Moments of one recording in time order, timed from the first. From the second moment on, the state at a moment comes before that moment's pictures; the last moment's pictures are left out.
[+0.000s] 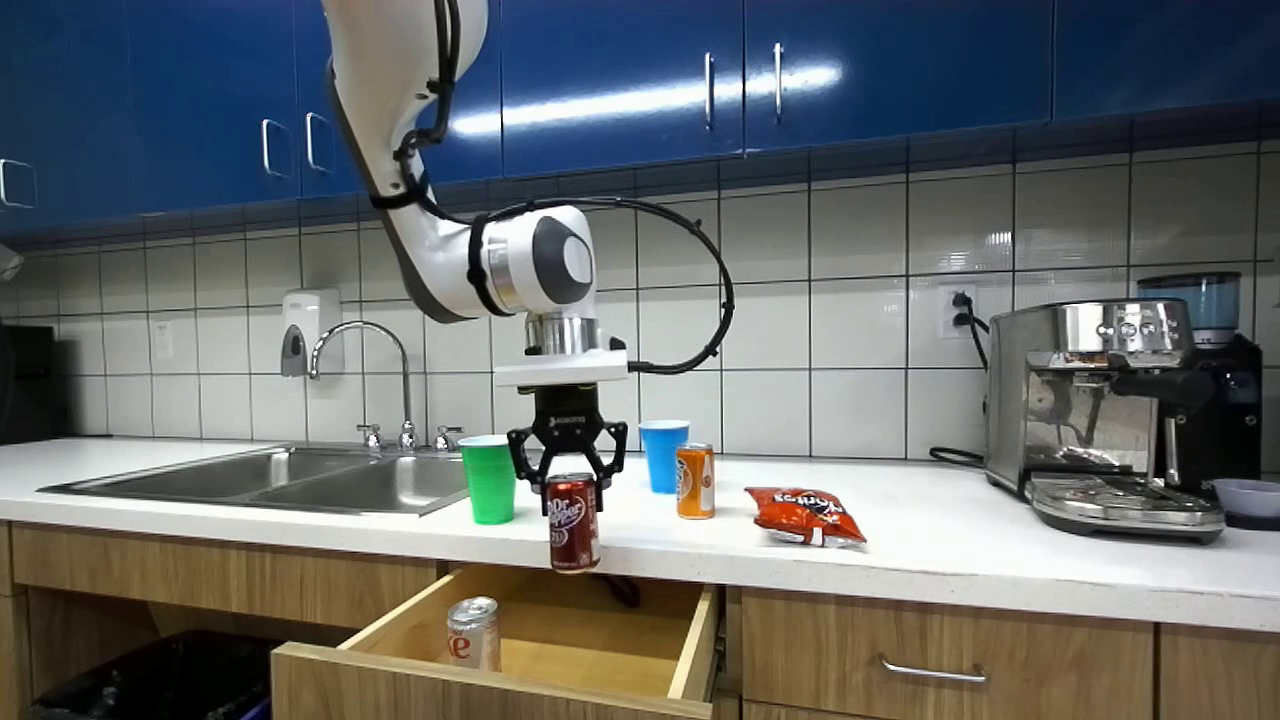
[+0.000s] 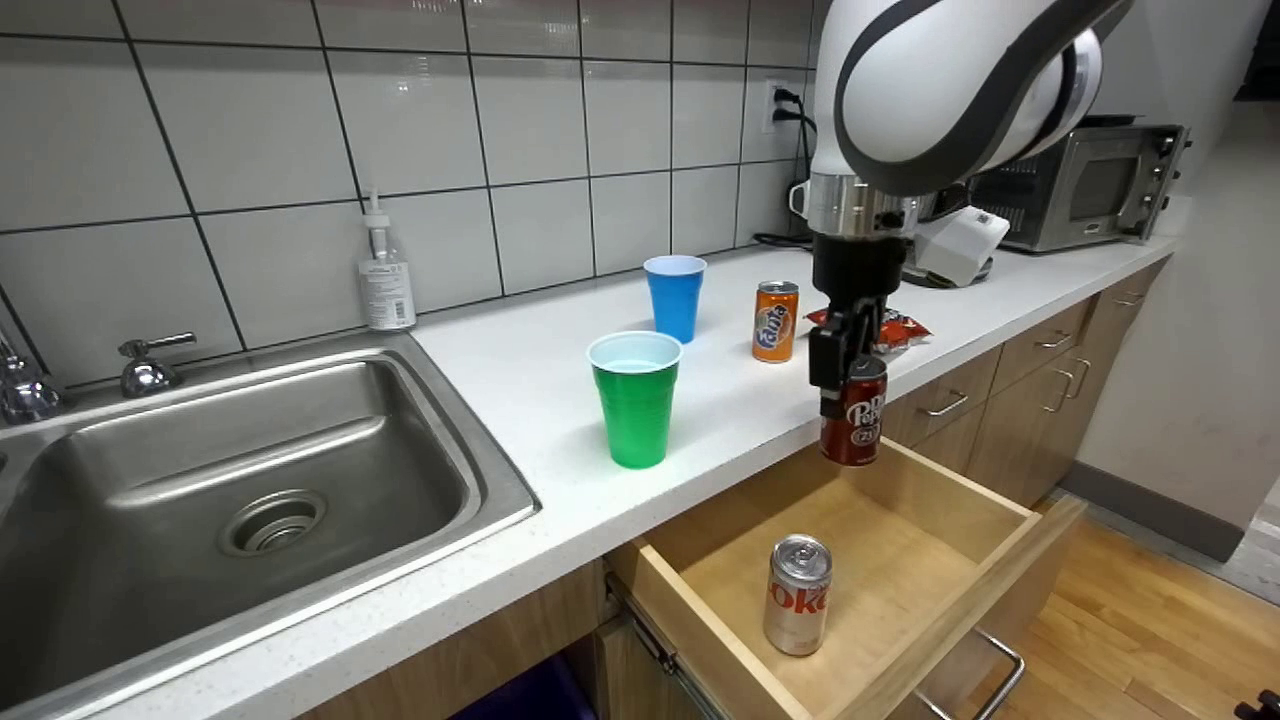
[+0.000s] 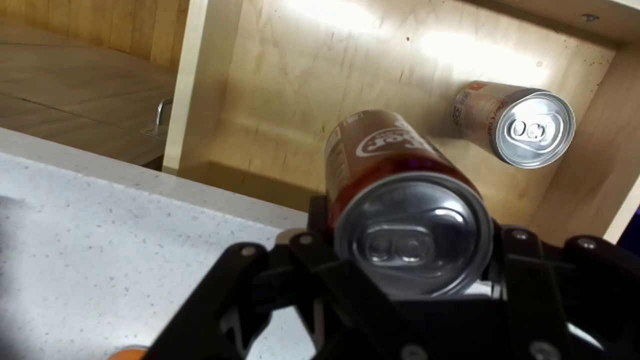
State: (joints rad) arm -0.05 0.20 -0.03 -2.17 -0.09 2.35 -0.33
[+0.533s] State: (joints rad) arm -0.04 0.20 -0.02 -2.27 -0.11 2.46 -0.35
